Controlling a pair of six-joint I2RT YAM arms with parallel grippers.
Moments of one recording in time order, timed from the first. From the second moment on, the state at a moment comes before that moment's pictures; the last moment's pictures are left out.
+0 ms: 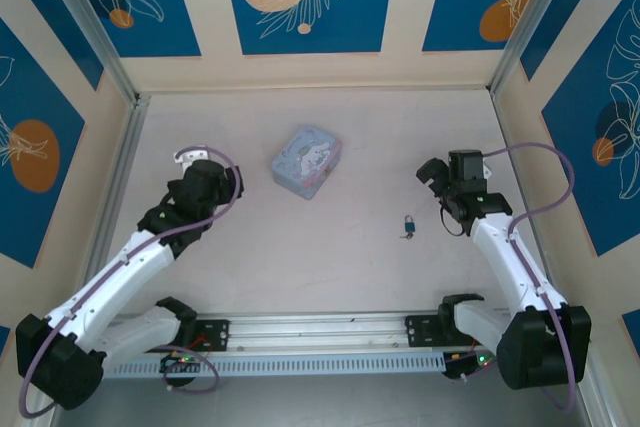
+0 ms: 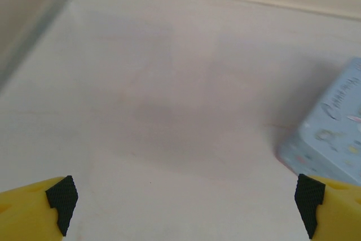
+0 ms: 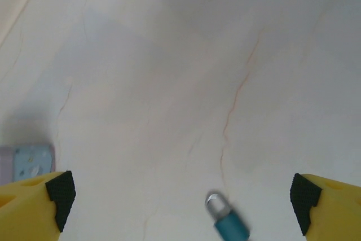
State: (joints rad) left arm -0.50 0.97 0.78 -0.46 -0.58 -0.44; right arm 0.07 1.05 0.76 -0.55 0.15 0.84
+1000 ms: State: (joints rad) left arm -0.09 1.54 0.37 0.72 -0.17 0.03; right arm 0.02 1.53 0.40 0.68 0.04 0.14
